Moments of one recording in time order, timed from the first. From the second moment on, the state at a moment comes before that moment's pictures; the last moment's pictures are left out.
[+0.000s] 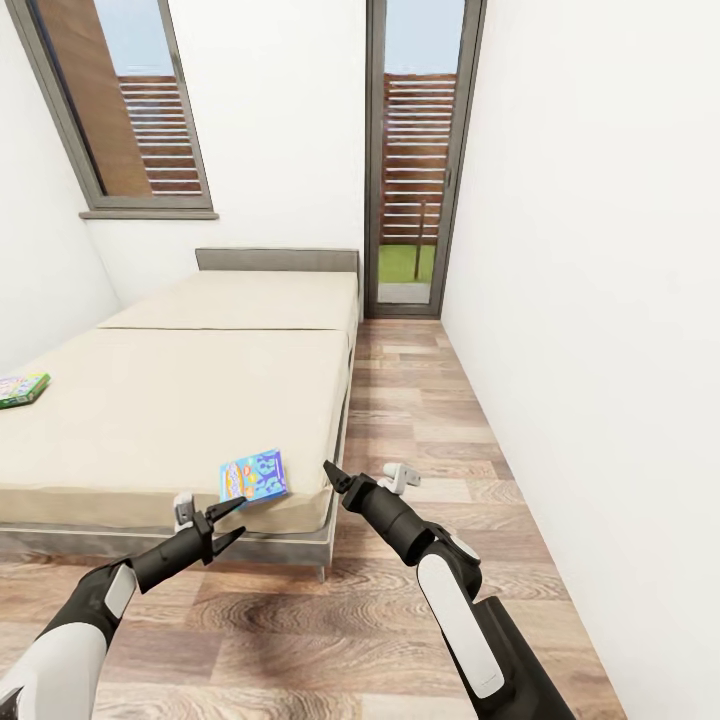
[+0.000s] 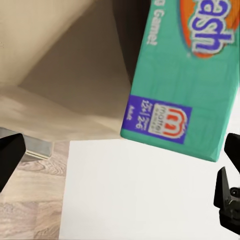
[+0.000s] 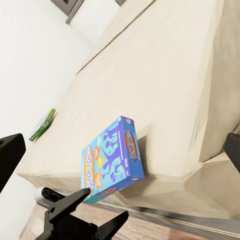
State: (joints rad) left arm -0.71 0.14 0.80 -0.45 -0.07 0.79 -1.19; right arm -0.38 0.15 0.36 -1.44 -0.75 0.35 0.00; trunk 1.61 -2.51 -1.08
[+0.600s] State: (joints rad) left arm -0.71 0.14 0.83 -0.45 -0.07 0.79 -1.20; right arm -0.38 0.15 0.36 -1.44 -0.75 0.35 0.00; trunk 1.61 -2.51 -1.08
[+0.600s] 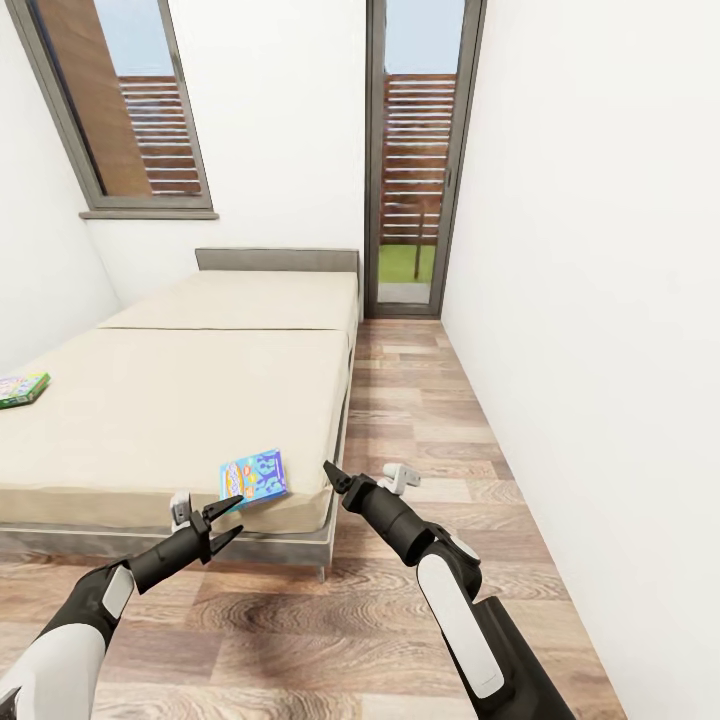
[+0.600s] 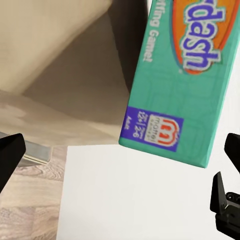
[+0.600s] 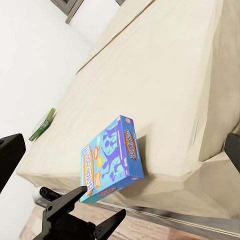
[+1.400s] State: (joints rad) left arm -0.71 0.15 0.83 -0.45 -0.07 0.79 -1.20; right arm -0.38 0.15 0.36 -1.44 -0.75 0.35 0.00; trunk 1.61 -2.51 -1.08
